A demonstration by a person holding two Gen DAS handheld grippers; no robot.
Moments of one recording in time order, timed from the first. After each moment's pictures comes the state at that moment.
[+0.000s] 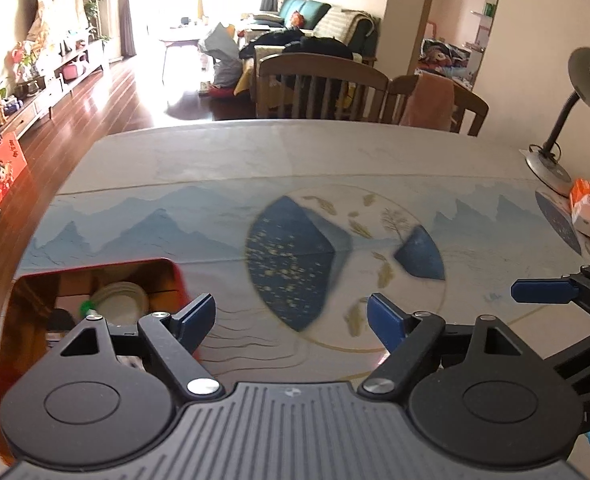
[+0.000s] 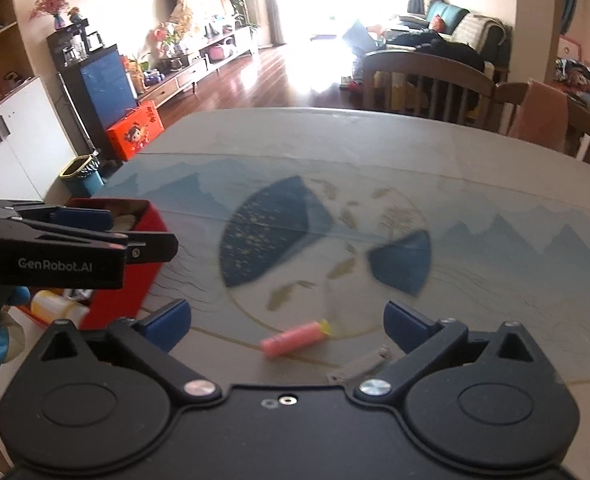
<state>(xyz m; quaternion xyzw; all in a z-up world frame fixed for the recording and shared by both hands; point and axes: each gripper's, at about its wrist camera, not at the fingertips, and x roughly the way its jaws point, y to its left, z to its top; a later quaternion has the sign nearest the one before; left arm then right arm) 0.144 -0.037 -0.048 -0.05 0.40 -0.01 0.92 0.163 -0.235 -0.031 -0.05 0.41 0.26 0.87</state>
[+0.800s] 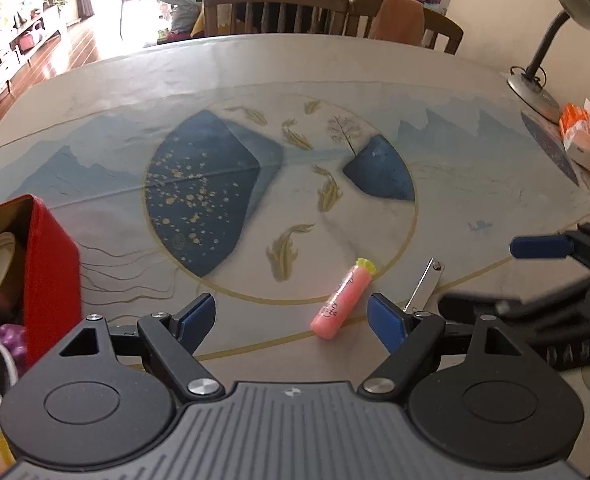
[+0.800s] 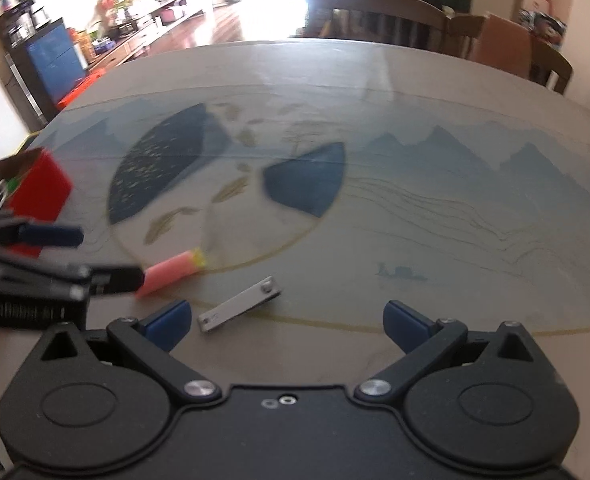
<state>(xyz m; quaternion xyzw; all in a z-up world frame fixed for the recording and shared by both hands) 0.179 -0.100 -0.126 -0.02 0.48 -0.05 0.88 0.198 -0.293 -0.096 -0.05 0.48 0.20 0.85</state>
